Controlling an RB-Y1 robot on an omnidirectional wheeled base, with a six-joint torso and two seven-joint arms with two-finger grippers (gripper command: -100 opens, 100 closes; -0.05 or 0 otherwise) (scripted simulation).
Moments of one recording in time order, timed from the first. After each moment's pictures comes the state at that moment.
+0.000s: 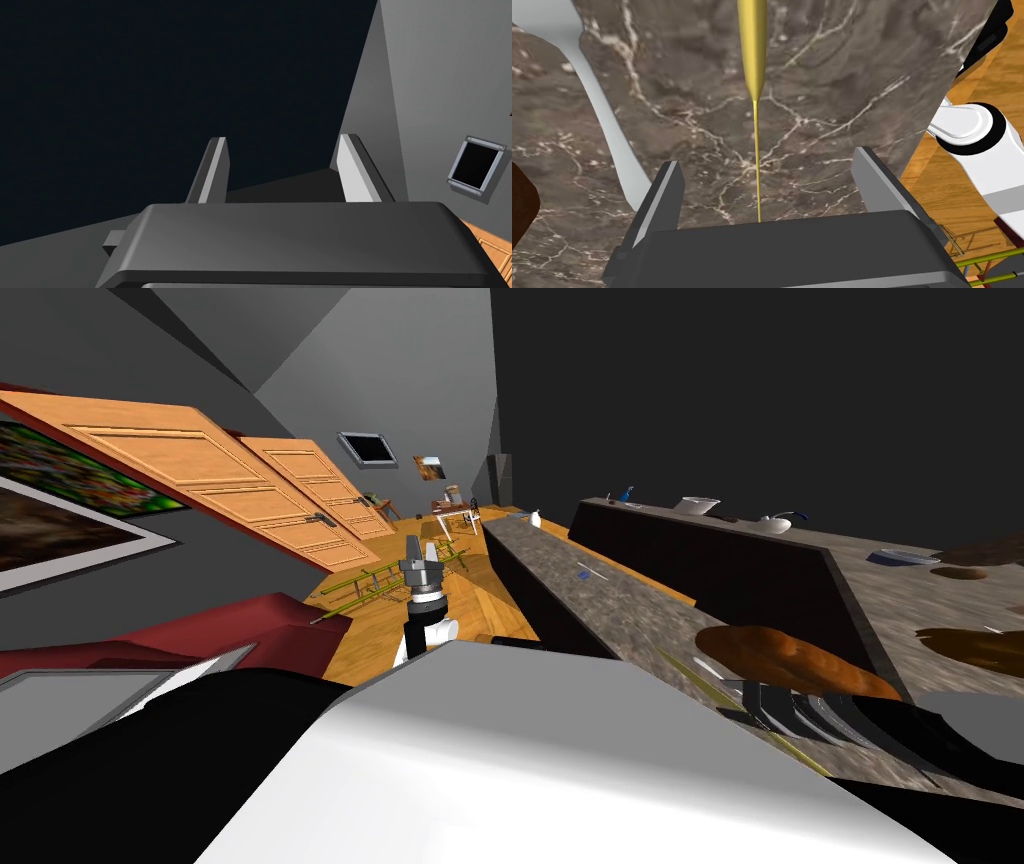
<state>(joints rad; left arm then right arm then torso) 0.52 0.04 0.05 -2.35 0.06 -0.53 -0.08 0.51 -1.71 0.55 -1.09 0.63 -0.86 0.18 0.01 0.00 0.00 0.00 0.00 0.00</state>
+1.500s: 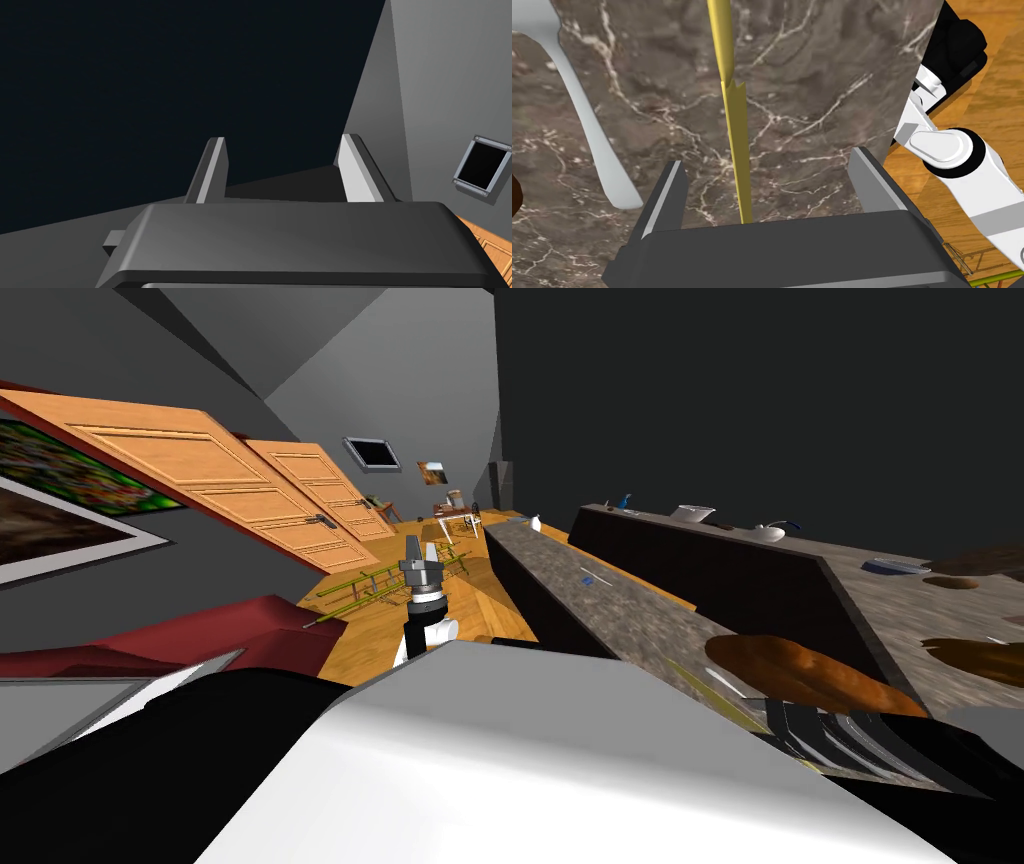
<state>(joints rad) 0.52 0.04 0.05 -2.35 0.06 -0.53 -0.08 0.55 -1.74 0.58 -1.09 0.65 -0.86 0.17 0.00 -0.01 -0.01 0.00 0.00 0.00</state>
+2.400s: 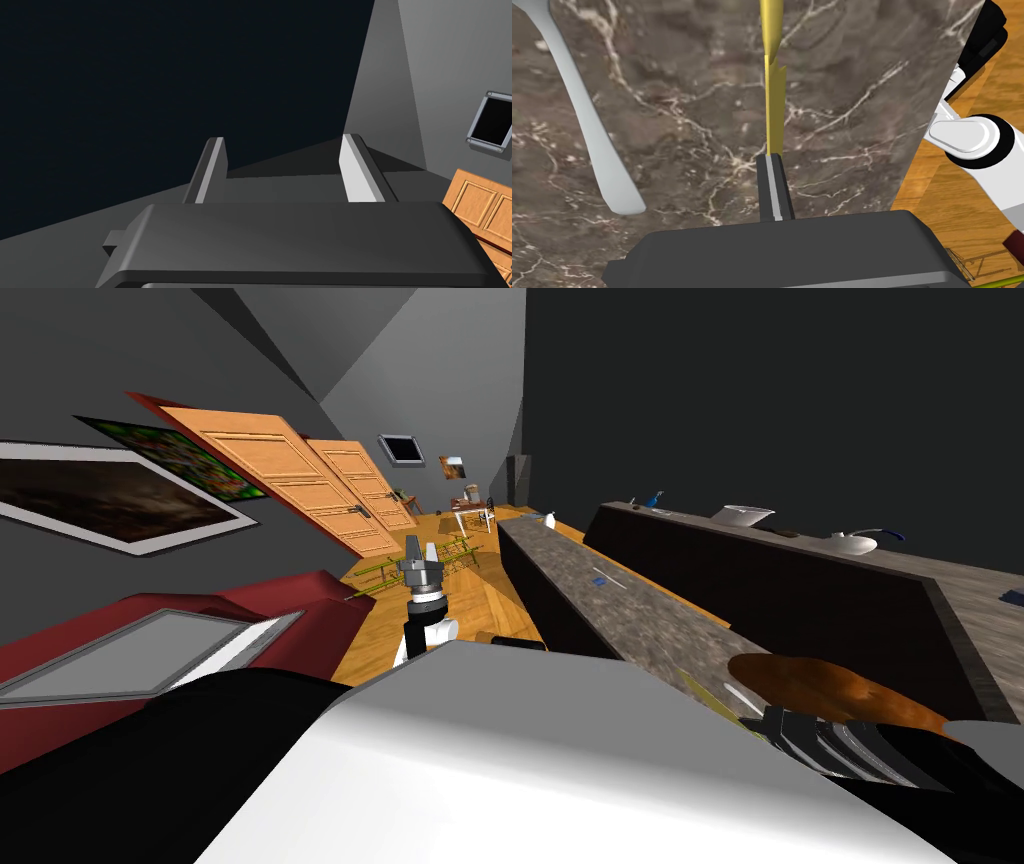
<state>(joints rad) 0.52 0.04 0.05 -2.35 0.06 -0.53 -0.08 0.55 -1.69 0.60 -1.06 0.65 -0.83 0.10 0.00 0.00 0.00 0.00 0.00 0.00</state>
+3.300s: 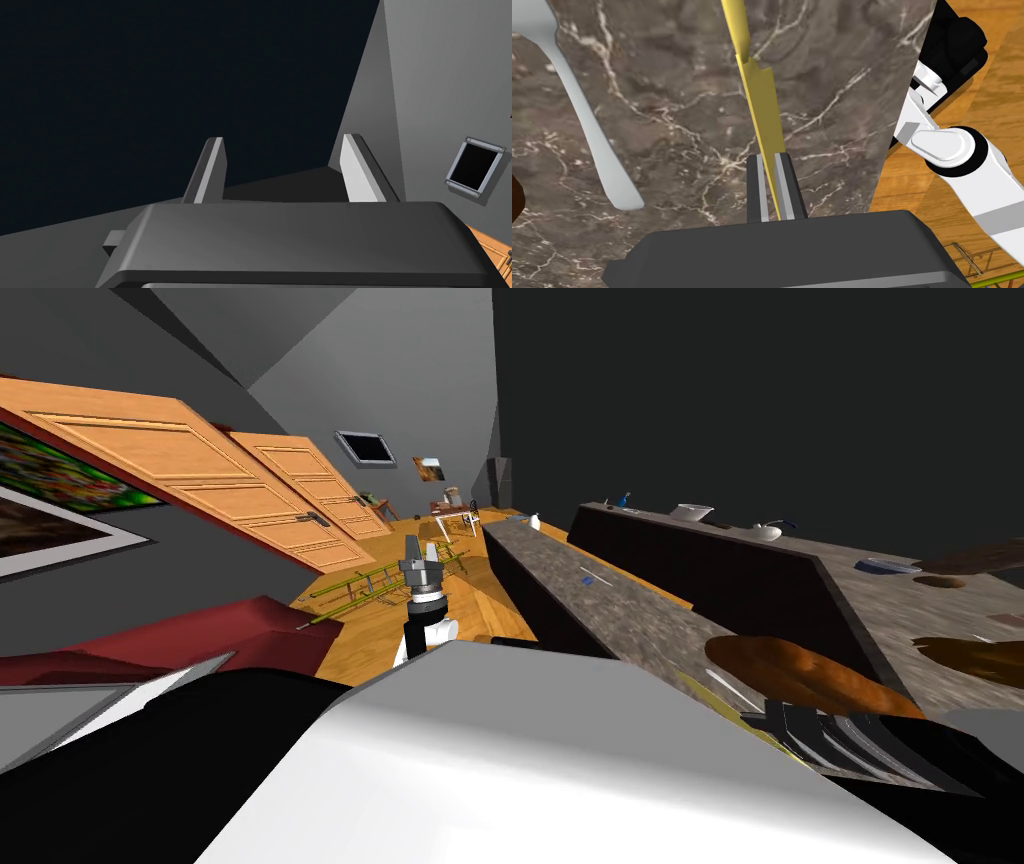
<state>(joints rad) 0.52 0.04 0.05 -2.35 0.06 -0.53 -0.08 0.55 -1.73 0.58 -1.09 0.65 -0.86 0.16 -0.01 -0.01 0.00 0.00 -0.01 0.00</state>
